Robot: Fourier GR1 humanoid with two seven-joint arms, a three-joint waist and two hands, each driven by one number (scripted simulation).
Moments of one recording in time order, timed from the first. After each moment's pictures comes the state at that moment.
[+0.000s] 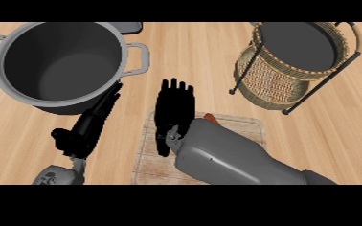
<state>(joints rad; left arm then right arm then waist) -0.10 0.29 -0.26 -1.41 0.23 0.08 -0.13 -0.90 -0.03 0.87 -1.22 0.36 0.08 1.25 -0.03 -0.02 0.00</state>
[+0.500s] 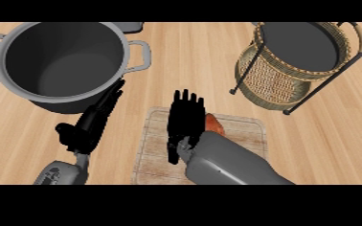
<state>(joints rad) -0.13 0.27 -0.25 -1.39 0.22 0.08 -0.12 -0.74 -0.03 0.86 -1.24 0.47 0.07 1.25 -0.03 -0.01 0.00</state>
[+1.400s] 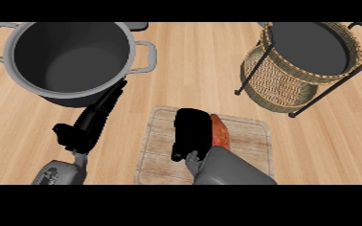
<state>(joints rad) -0.13 0.27 -0.23 -1.40 0.19 0.02 -0.12 -0.58 -0.02 0.83 -1.33 0.66 0.03 1.17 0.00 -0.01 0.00</state>
